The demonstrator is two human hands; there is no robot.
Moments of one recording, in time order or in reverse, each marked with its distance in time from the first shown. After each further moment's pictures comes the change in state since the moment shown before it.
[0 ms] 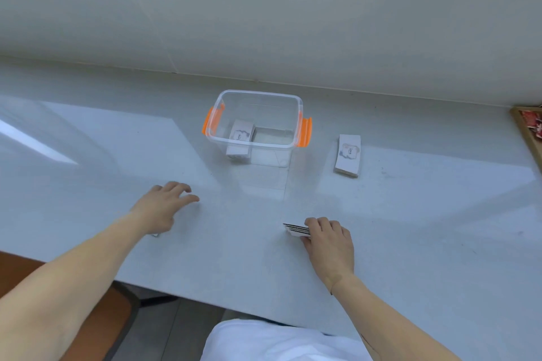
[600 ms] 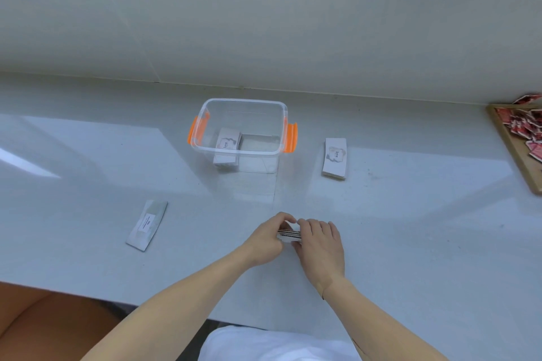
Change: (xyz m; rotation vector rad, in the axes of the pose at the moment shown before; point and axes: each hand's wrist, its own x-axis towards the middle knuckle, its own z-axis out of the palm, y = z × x) left_hand 0.042 0.228 -0.048 -1.272 -0.027 0.126; right_hand 0.004 0.001 -0.001 -0.026 -0.035 -0.010
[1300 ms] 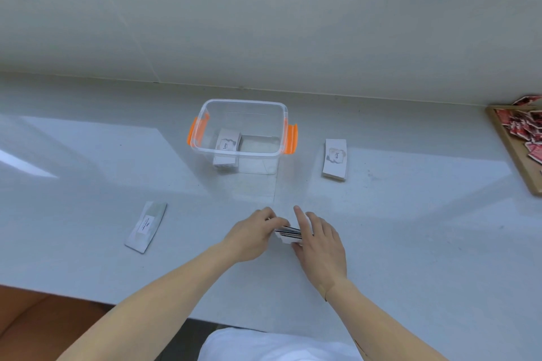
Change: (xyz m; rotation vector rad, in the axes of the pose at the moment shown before) left_hand 0.000 -0.017 -0.033 0.616 0.038 0.251; right_hand -0.002 0.000 -0.005 0.034 0.120 -0.068
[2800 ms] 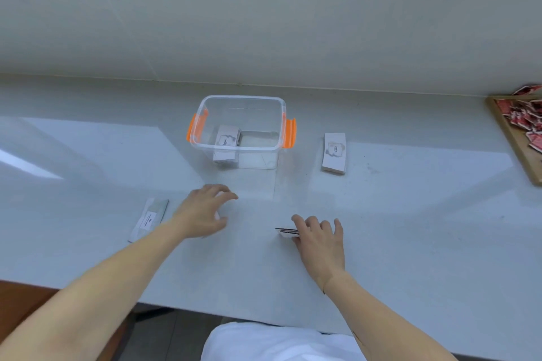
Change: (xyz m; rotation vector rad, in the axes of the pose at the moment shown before) left_hand -0.029 -0.082 -0.060 0.275 -0.012 -0.177; right_hand -0.002 -0.003 0.006 -0.122 -0.150 0.079
